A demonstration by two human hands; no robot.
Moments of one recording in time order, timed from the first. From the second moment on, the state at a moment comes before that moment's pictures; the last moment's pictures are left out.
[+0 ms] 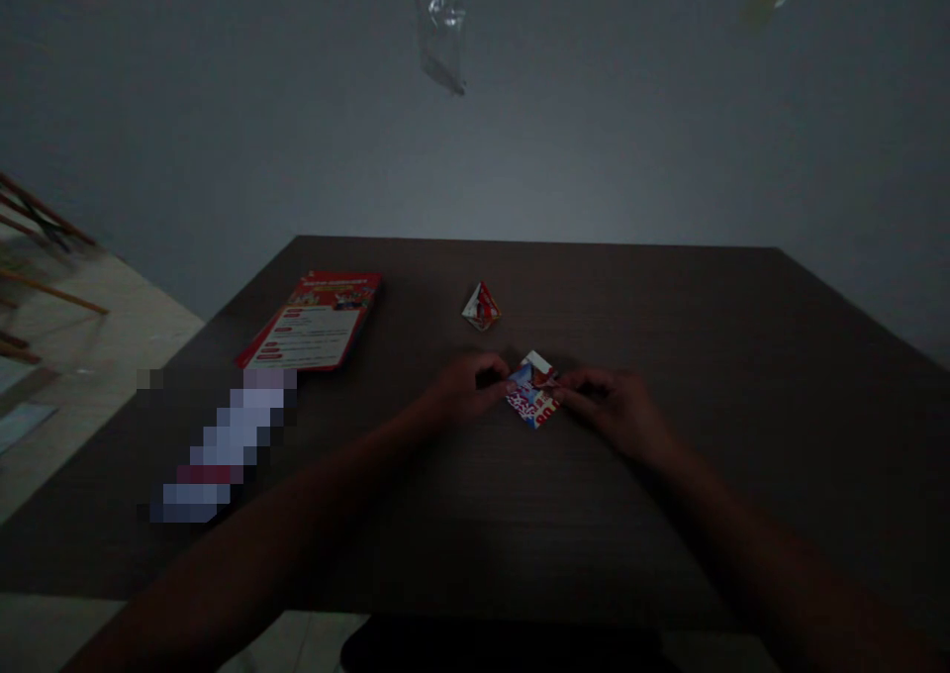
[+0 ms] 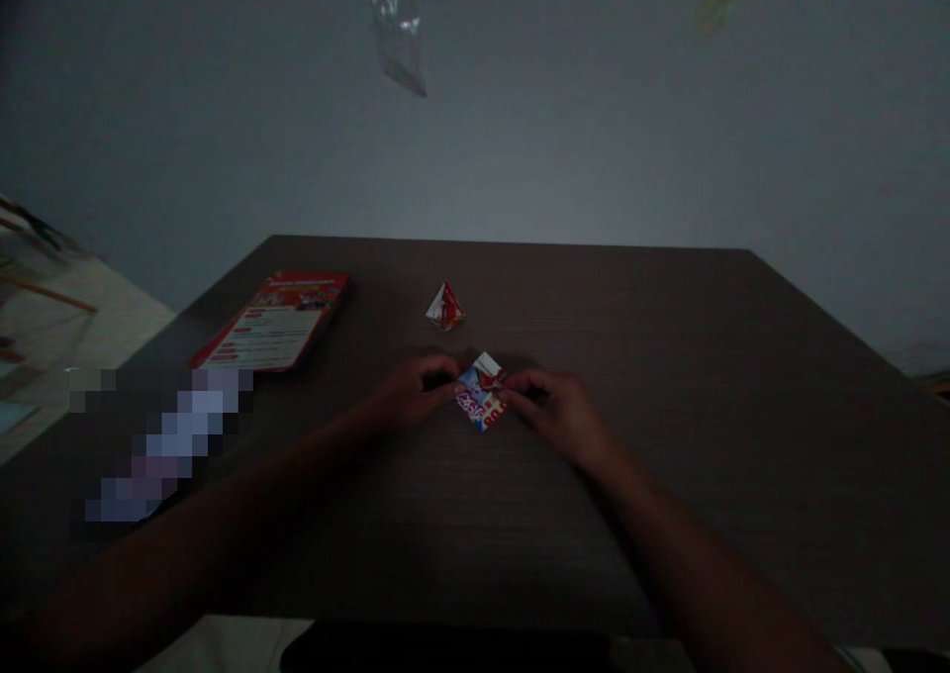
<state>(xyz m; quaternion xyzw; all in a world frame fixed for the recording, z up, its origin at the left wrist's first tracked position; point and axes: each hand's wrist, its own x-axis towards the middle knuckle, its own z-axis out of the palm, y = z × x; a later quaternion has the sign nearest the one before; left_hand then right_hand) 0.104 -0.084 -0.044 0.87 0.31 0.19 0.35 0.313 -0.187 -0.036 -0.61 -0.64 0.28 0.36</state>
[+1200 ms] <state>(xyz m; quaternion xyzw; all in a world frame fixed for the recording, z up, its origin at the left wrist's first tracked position) 0.128 -0.118 -0.032 0.60 0.33 0.31 0.66 0.306 -0.198 -0.034 -0.57 -0.61 0.24 0.50</state>
